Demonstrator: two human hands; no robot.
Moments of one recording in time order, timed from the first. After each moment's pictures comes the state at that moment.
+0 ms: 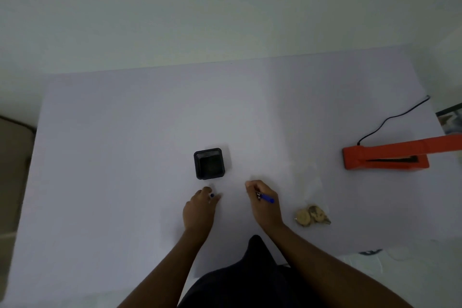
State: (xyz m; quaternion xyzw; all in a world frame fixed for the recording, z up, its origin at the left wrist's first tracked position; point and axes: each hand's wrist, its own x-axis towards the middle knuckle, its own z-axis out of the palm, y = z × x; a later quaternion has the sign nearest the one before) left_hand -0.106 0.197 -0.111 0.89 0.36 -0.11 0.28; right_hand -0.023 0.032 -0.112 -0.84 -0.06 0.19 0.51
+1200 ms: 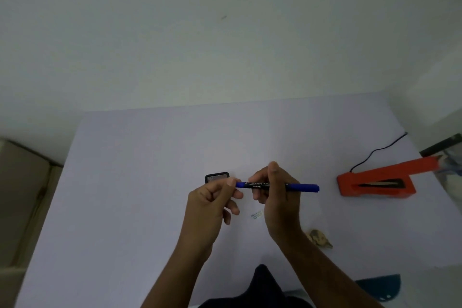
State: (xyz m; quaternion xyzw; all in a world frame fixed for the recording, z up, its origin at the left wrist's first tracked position) left_hand -0.106 0.189 0.146 0.62 0.30 0.07 0.73; right_hand -0.032 0.077 0.129 -0.66 -0.10 0.06 0.74
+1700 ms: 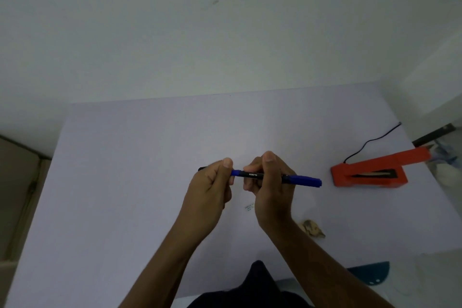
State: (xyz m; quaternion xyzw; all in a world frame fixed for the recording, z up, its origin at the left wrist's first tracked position) left_hand -0.087 0.190 0.163 0.72 0.22 0.03 0.66; right_hand -0.028 0.085 0.135 -0.61 -0.11 0.05 0.78
